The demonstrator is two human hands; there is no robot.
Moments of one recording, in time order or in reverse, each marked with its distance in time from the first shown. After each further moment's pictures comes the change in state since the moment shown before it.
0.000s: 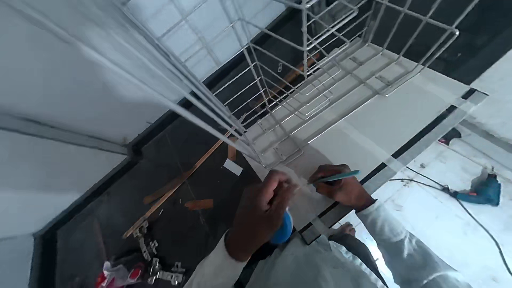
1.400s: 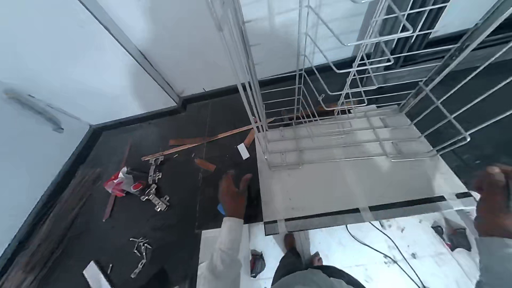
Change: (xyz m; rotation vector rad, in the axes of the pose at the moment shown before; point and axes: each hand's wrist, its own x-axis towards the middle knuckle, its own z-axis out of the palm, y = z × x) left_hand -0.040 -0.053 0.068 0.355 0.859 -0.721; right_hand 0.035 0.027 -0.320 -0.343 0.569 0.014
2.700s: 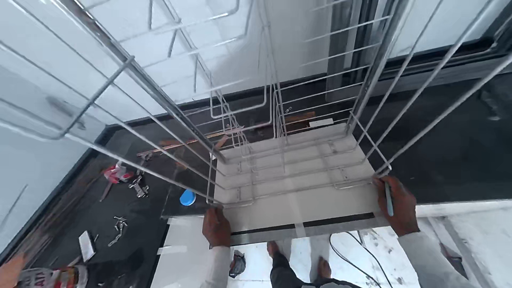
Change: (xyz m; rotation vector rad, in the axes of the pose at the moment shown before) left_hand -0.153 0.070 0.088 0.186 0.404 -0.054; right_hand 0.039 0.060 -0.015 -0.243 -0.367 -0.351
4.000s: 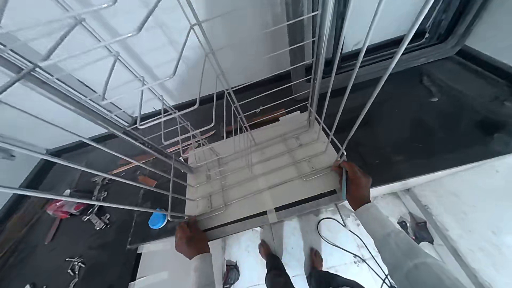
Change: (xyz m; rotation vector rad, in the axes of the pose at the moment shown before) left_hand 0.020 -0.004 0.019 0.029 -0.024 -0.259; right_hand 0.009 -0.015 0.026 0.046 0.084 0.039
